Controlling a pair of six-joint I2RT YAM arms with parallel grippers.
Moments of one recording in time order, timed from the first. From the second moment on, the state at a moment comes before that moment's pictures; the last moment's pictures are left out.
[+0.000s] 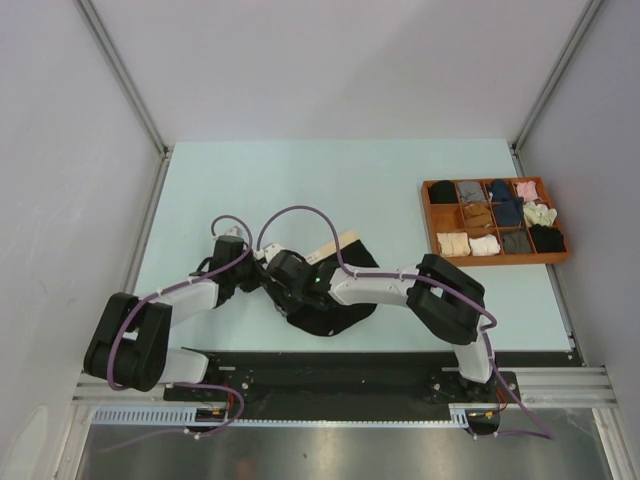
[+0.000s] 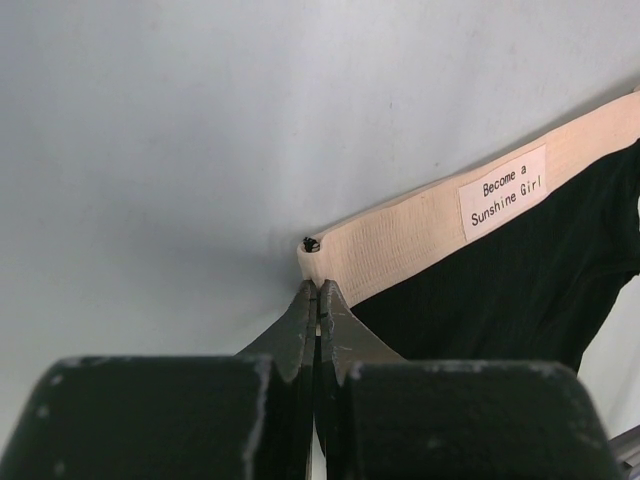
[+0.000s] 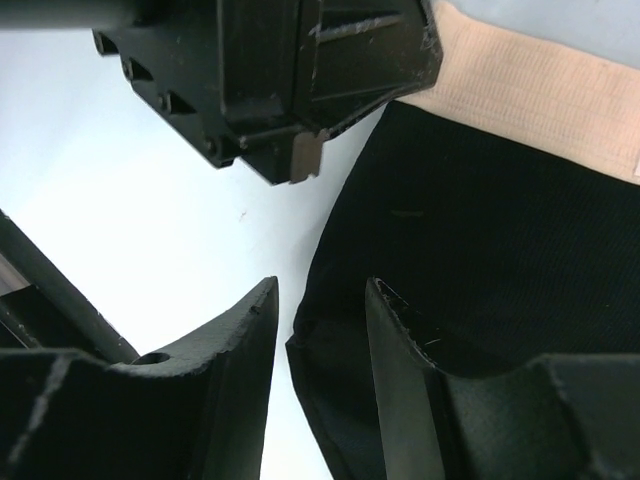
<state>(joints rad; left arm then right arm) -0.27 1.34 0.45 0.06 0.13 -0.75 1.15 1.99 1.36 -0.22 0.08 0.36</state>
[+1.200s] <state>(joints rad) -0.27 1.05 0.45 -0.25 0.02 -0.70 1.21 1.97 1.36 -0.24 0.01 0.41</state>
